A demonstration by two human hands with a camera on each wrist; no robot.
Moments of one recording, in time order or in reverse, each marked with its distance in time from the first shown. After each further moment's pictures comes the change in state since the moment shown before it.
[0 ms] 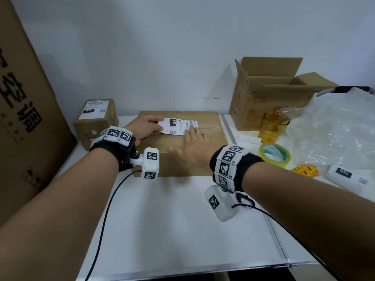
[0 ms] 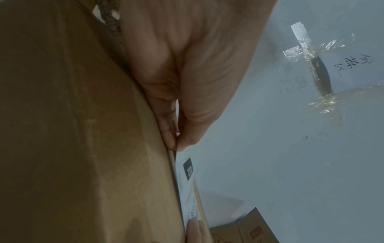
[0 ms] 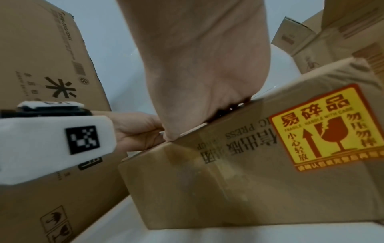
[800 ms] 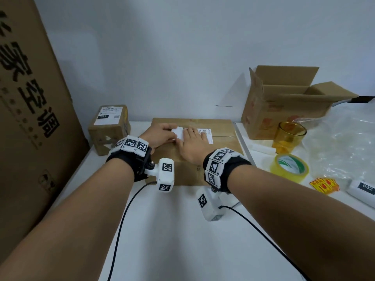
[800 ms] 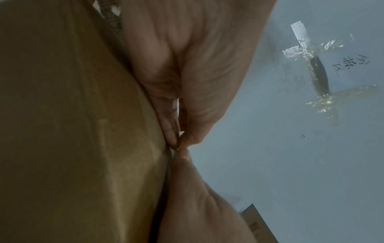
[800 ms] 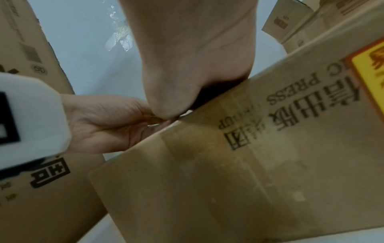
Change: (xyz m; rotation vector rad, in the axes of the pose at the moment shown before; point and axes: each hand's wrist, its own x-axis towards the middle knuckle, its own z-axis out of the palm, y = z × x) left_hand -0.004 -0.001 0.001 0.016 0.023 0.045; right_hand 0.051 -0.032 0.000 0.106 0.127 -0.036
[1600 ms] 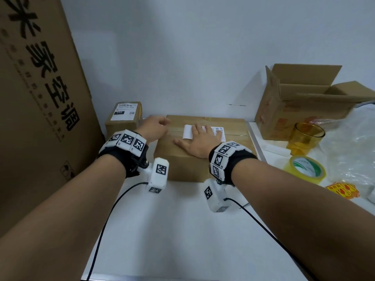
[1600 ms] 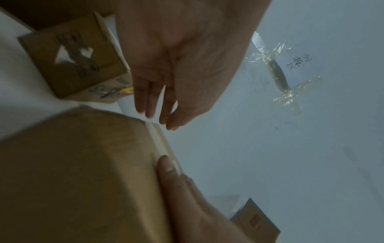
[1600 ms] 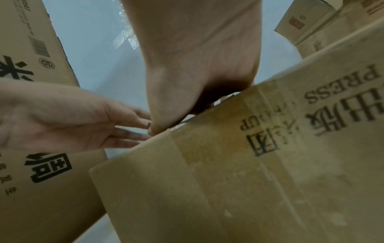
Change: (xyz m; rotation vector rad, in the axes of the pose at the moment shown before) left_hand -0.019 0.009 -0.046 0.437 0.157 0.011; right_hand 0.005 -0.013 -0.005 -0.074 -0.050 0.050
